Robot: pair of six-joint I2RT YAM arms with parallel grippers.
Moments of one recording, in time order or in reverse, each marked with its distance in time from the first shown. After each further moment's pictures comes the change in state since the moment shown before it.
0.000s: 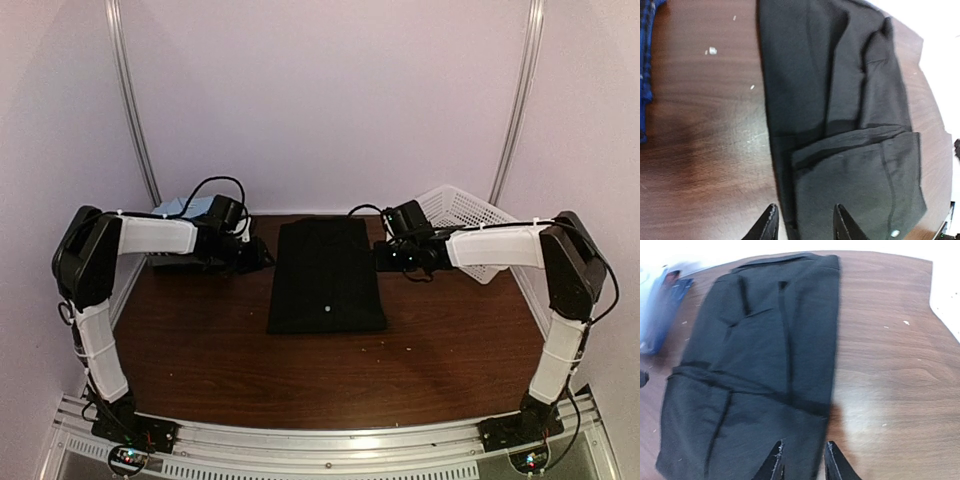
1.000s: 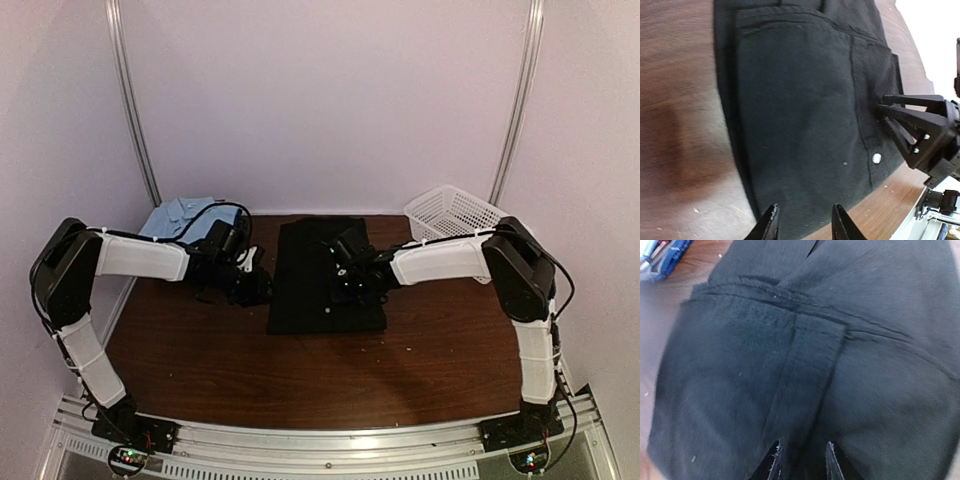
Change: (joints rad) left arm -0.103 -0.192 -0.276 0.047 0.125 -0.075; right arm 0.219 0.278 0.246 -0.129 0.025 0.047
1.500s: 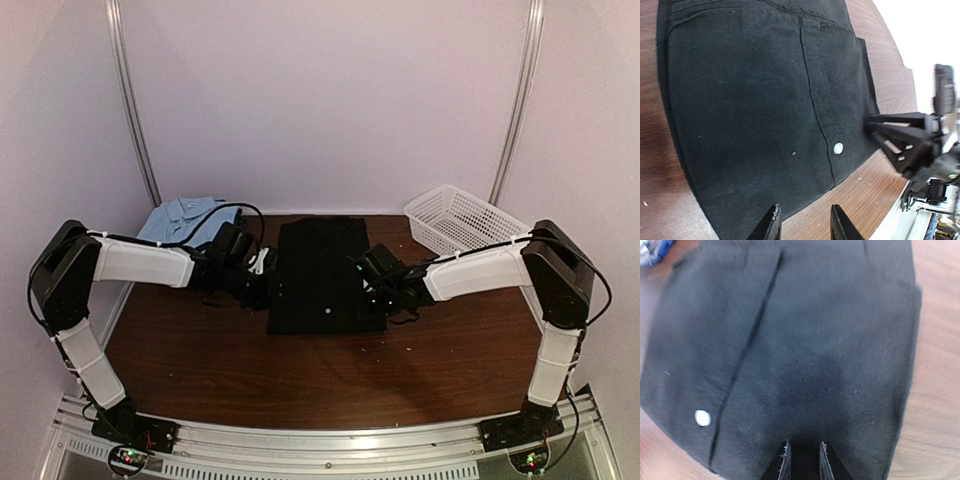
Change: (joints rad) left arm -0.086 -0.023 -0.013 0.068 0.039 -0.074; right arm 0.013 -0.265 -0.343 0.047 -0.004 0.064
